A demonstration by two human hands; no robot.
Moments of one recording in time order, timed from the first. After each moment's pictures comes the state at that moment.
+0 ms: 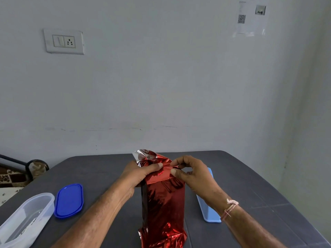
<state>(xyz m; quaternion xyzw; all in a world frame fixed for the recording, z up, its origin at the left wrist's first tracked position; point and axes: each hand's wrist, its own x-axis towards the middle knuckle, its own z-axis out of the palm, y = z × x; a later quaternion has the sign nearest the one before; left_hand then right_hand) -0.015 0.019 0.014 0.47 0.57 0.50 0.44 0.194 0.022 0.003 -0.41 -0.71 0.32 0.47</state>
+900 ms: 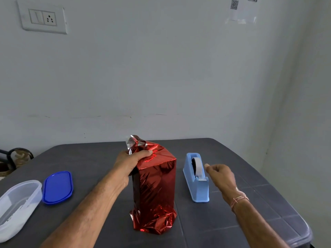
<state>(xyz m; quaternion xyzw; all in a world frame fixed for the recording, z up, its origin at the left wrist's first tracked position) -0.003 0.007 0.009 0.39 0.56 0.55 0.48 0.287 0.051 -0.069 -0.72 -0.49 0.24 0.43</state>
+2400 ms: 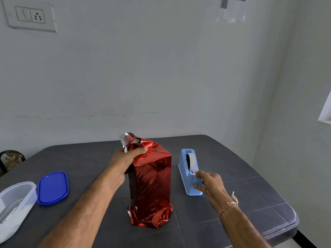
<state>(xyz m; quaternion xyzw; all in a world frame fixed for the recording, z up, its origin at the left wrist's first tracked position) -0.001 -0.007 0.014 0.40 0.55 0.55 0.48 0.270 0.033 -0.101 -0.60 -0.32 0.48 0.55</state>
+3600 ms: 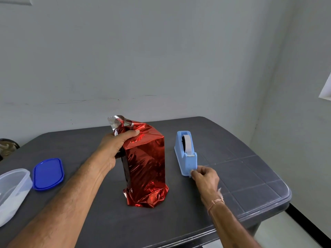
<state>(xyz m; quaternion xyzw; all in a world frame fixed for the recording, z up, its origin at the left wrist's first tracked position) -0.002 0.001 0.008 0.41 0.57 0.54 0.47 0.266 0.014 -0.162 -0.66 -0.37 0.33 0.56</state>
